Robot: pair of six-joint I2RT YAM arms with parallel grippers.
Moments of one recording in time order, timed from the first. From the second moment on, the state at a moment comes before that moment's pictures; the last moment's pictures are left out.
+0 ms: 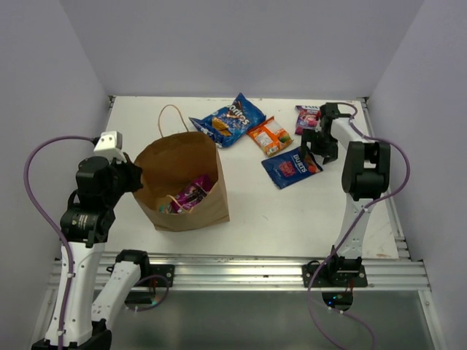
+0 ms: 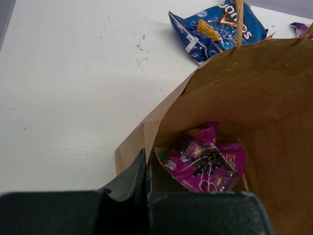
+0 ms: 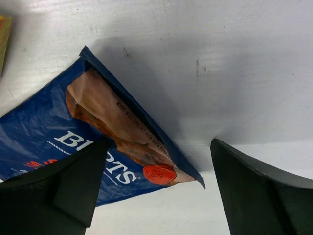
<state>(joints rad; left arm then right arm) -0.08 0.67 1.02 -0.78 0.01 -0.25 0.00 2.15 1.65 -0.81 -0.04 0.15</state>
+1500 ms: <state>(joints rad) -0.08 0.64 1.00 -0.77 0.03 -0.25 0.94 1.95 2.35 -0.96 -0.04 0.34</state>
